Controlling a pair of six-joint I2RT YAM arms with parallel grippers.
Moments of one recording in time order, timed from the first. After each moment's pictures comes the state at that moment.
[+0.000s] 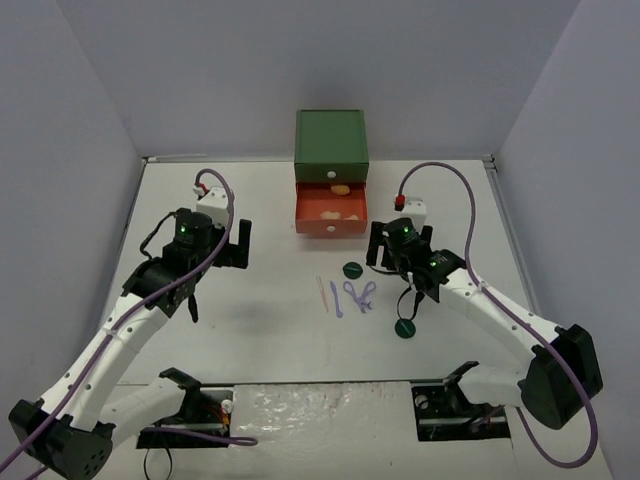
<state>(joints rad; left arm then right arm) -0.45 0.98 1.02 -0.58 -0.22 -0.09 0.59 1.25 0.89 -0.35 0.41 0.47</state>
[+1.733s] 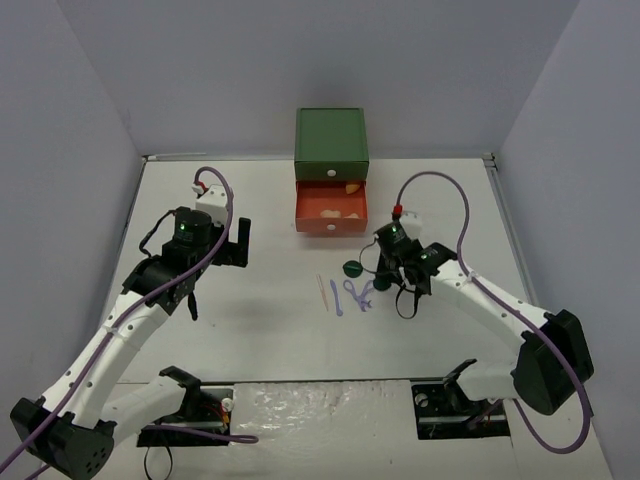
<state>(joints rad) -0.44 0.98 1.02 -0.58 -0.21 -0.09 0.61 1.31 0.91 -0.59 0.30 0.70</state>
